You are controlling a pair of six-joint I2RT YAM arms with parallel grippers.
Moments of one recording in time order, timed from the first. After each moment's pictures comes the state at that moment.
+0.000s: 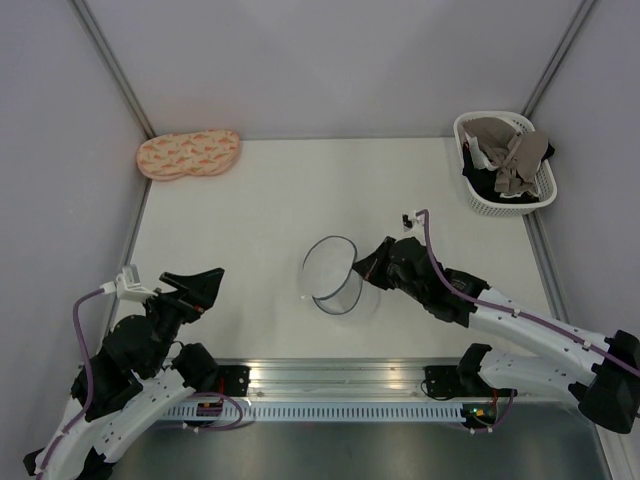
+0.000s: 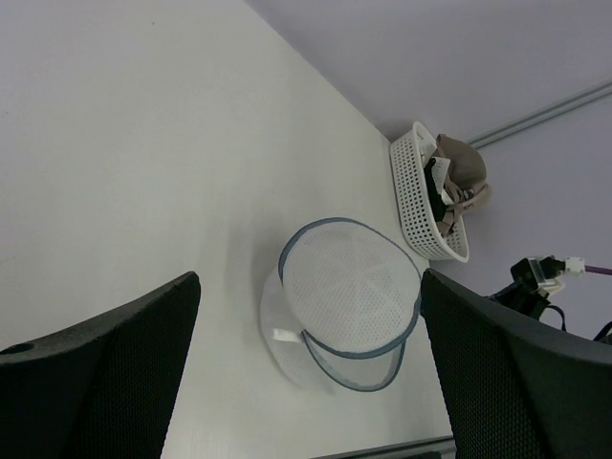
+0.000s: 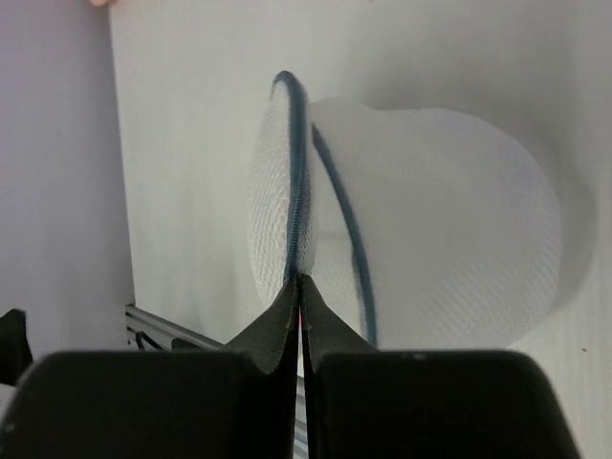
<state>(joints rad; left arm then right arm) -0.80 0.01 0.67 -0.81 -0.60 -0.98 0.90 1.01 0.74 -0.24 0.24 1.10</state>
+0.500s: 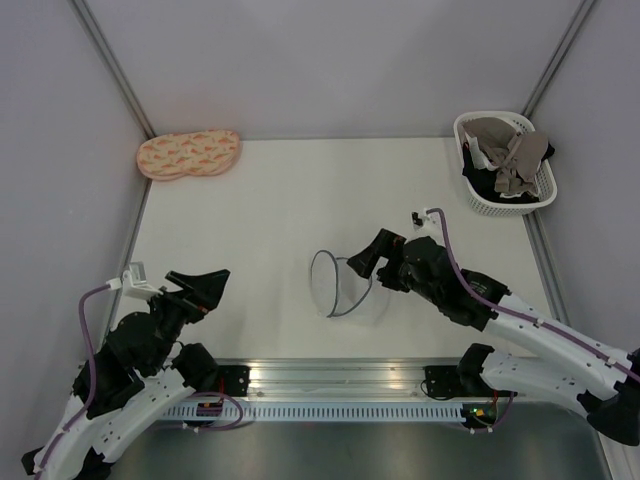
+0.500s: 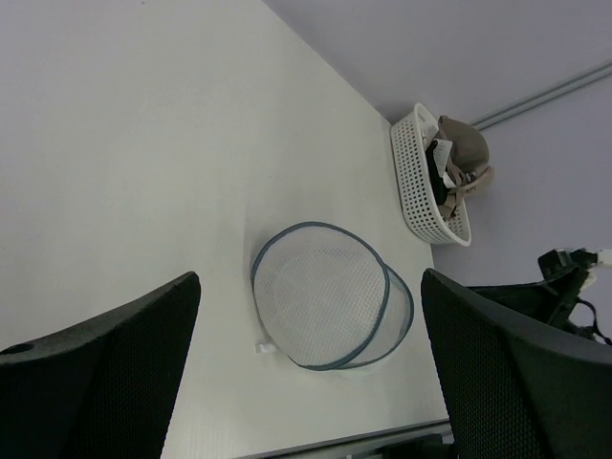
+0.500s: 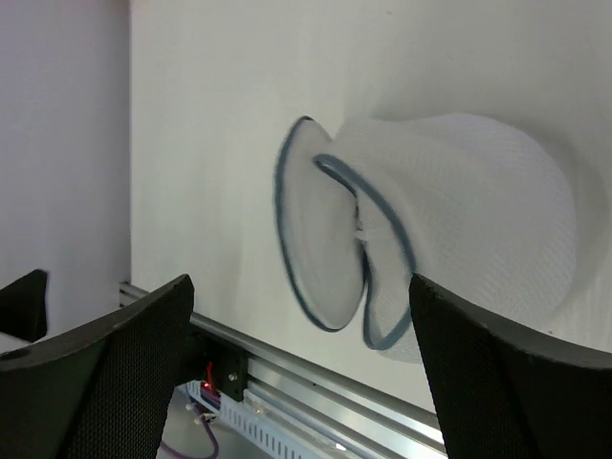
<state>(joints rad) -0.80 0.03 0.67 -0.81 -0.56 -0.98 0.89 0.93 0.74 -0.39 0.24 1.08</state>
